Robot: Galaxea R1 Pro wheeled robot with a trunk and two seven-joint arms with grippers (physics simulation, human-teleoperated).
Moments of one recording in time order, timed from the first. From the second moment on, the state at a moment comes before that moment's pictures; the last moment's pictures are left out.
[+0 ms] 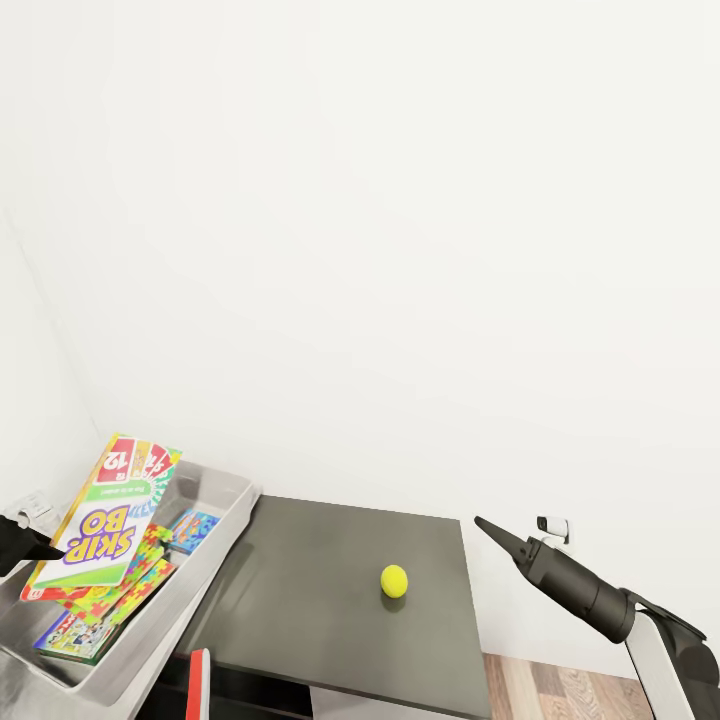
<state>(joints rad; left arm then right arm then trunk) -0.70 0.76 0.10 -0.86 -0.55 0.51 -1.55 -0.17 -0.11 -0.30 -1.47 -0.61 0.74 1.07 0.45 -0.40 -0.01</state>
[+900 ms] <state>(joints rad) -0.70 0.76 0.10 -0.86 -0.55 0.51 -1.56 -0.17 -0.11 -0.30 -1.48 -0.61 0.74 1.07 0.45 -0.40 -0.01</state>
